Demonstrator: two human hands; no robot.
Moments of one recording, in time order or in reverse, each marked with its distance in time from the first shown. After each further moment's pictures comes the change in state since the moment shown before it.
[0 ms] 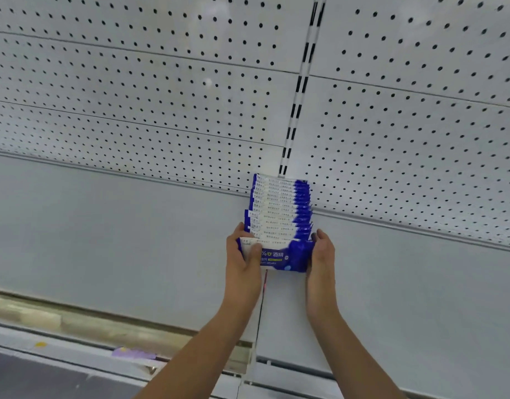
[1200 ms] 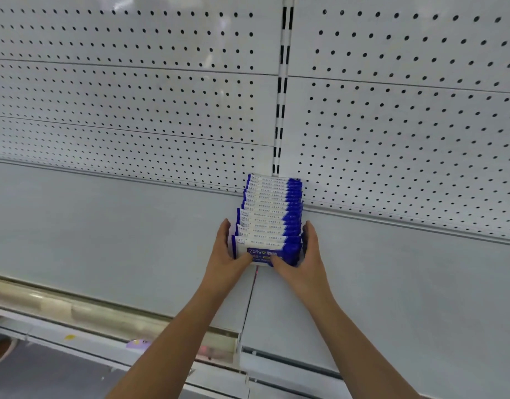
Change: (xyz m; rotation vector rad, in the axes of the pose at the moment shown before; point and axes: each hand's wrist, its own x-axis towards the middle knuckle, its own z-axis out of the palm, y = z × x) left_hand 0.010 0.006 -0.015 0.340 -0.150 -0.124; right_hand 0.017 0.002 -0.022 -0.251 -0.240 -0.006
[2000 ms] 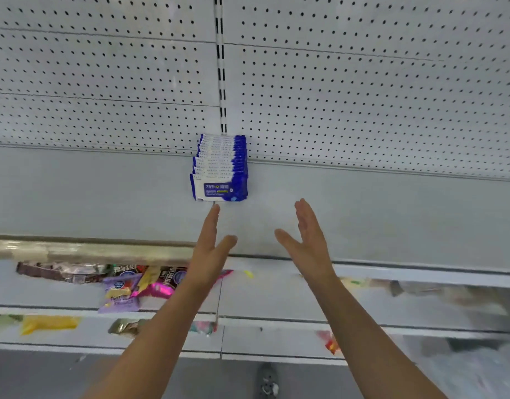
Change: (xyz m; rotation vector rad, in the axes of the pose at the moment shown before) left_hand -0.165 -0.018 0.033 -0.060 -0.147 0.142; right_hand -0.175 -0.020 -0.081 -0.042 0.147 0.031
